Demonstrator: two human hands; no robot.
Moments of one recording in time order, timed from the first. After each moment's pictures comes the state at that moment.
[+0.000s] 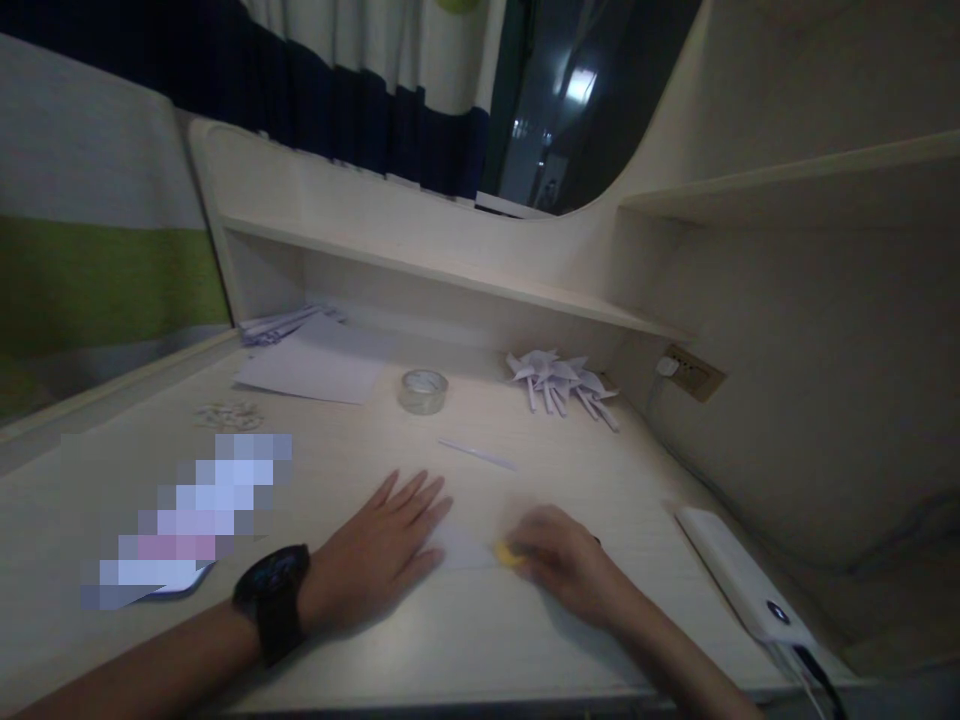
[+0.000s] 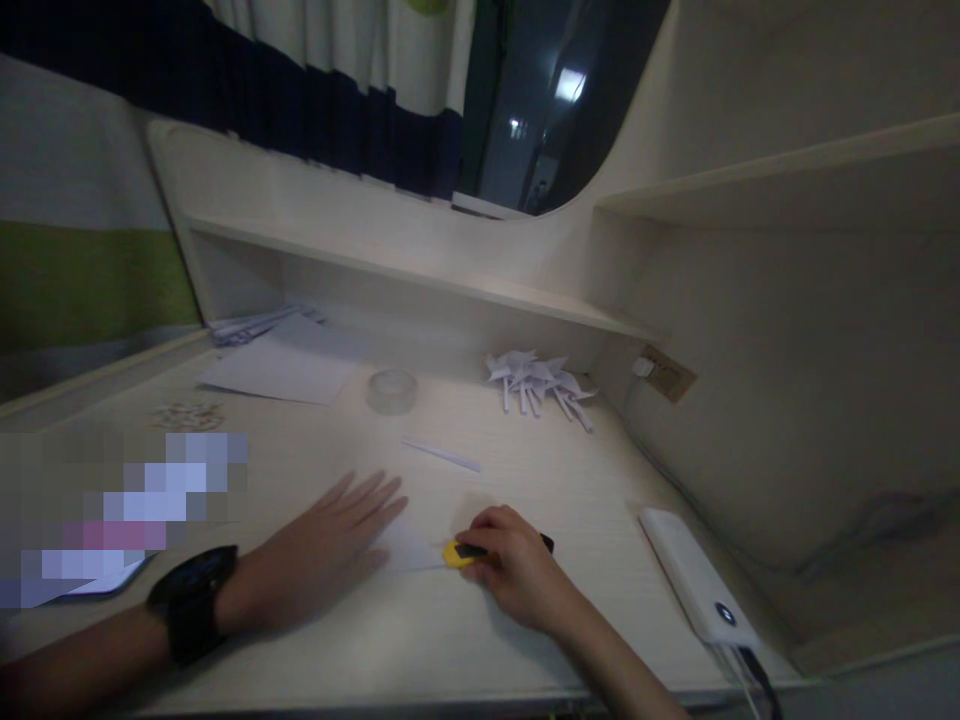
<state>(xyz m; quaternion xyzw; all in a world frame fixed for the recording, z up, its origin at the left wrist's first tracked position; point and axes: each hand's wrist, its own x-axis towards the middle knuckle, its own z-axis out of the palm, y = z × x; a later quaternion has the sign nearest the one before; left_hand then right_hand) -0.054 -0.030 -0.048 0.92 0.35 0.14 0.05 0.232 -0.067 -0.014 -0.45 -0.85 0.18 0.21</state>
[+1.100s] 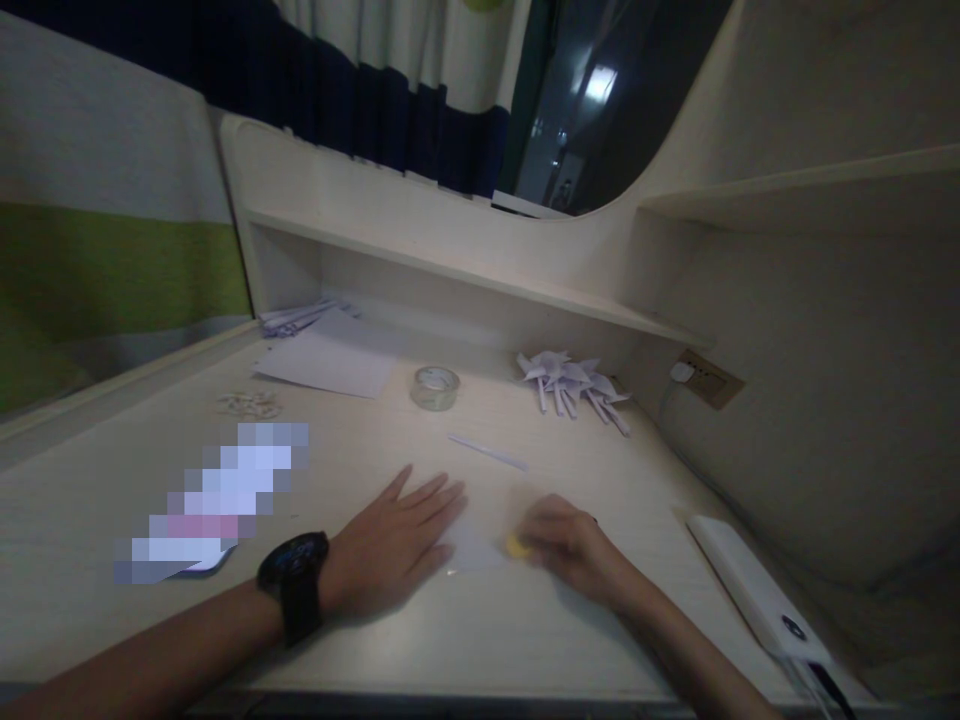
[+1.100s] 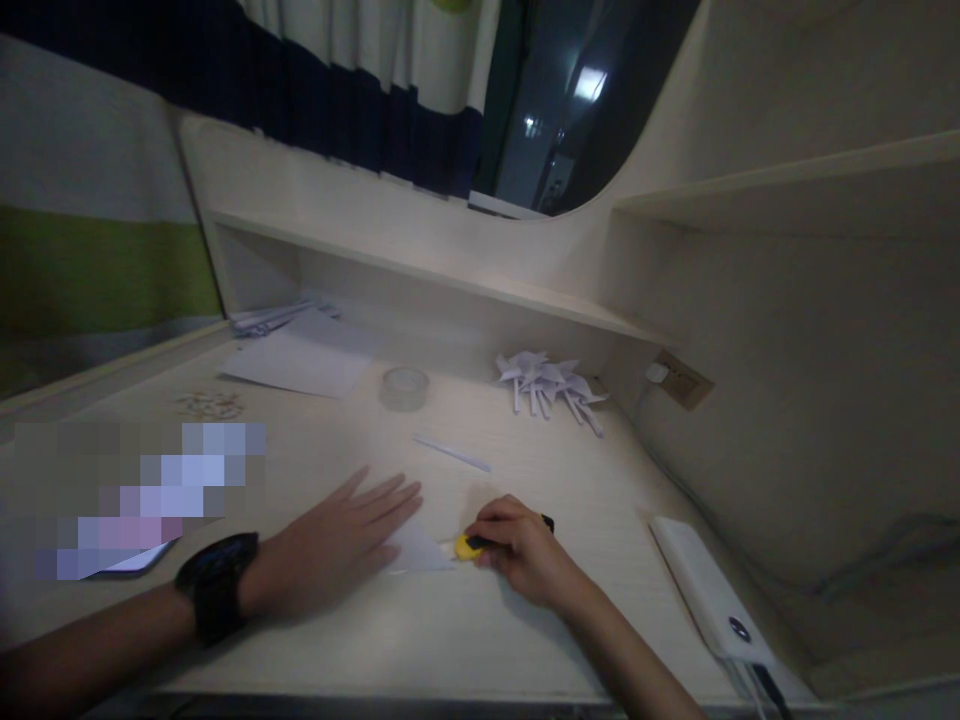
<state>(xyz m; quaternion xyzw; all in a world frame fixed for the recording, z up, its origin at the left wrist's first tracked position) -0.055 -0.032 -0.045 0.93 0.33 0.15 0.04 0.230 -0.049 -0.005 -0.39 -0.89 0.17 0.18</state>
